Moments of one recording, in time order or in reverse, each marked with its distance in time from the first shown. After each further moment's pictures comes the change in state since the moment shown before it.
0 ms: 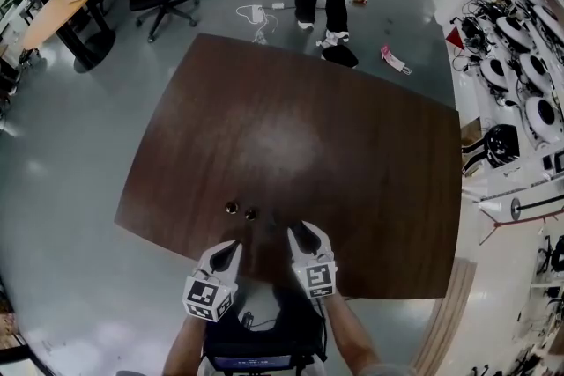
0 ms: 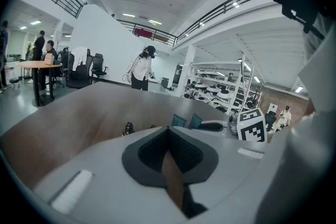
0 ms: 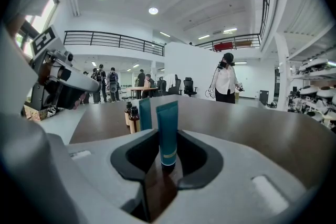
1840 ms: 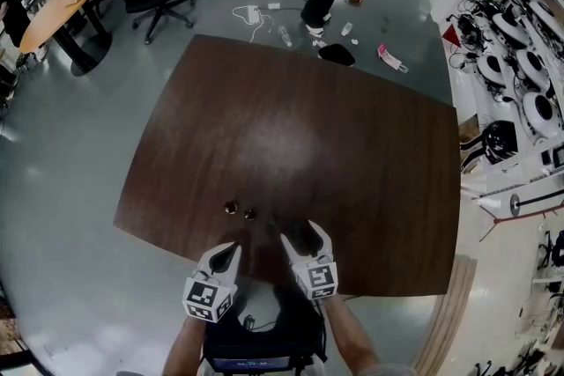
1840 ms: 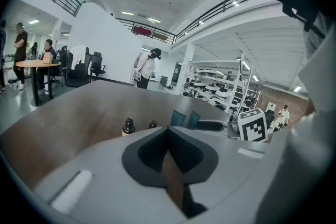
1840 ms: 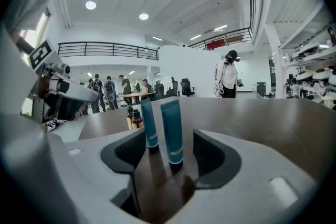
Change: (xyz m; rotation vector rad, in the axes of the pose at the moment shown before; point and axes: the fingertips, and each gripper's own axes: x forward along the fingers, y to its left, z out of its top) left arm -0.002 0.001 -0.007 0.003 0.022 -0.012; right arm -0.004 0.004 -0.003 0.116 -0.035 0.001
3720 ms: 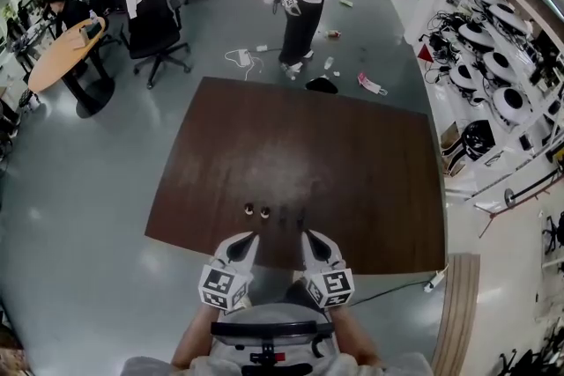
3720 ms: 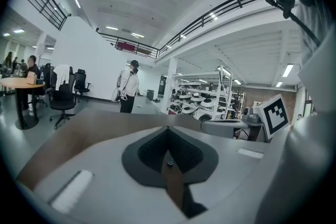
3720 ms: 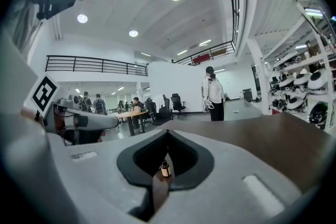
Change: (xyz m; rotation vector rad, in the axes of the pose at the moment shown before) left arm -0.066 -0.040 0.101 0.131 -0.145 -0.144; right arm -0.094 0.059 0.137 0.099 -0.158 -0.132
